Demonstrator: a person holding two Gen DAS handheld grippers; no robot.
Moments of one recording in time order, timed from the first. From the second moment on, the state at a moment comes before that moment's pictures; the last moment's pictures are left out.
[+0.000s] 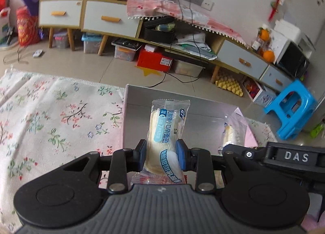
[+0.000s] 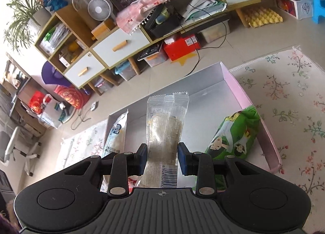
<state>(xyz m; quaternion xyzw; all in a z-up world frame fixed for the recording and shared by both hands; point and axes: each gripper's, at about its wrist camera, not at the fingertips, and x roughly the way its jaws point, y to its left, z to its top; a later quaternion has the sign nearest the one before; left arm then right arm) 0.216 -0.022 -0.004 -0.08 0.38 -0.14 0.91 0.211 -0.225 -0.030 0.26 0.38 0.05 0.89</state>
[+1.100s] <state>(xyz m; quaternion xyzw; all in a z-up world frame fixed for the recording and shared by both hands) 0.161 0.021 0.045 -0.02 0.41 -0.09 0.91 0.127 -0.264 0.010 0.29 0.39 0.00 0.87</state>
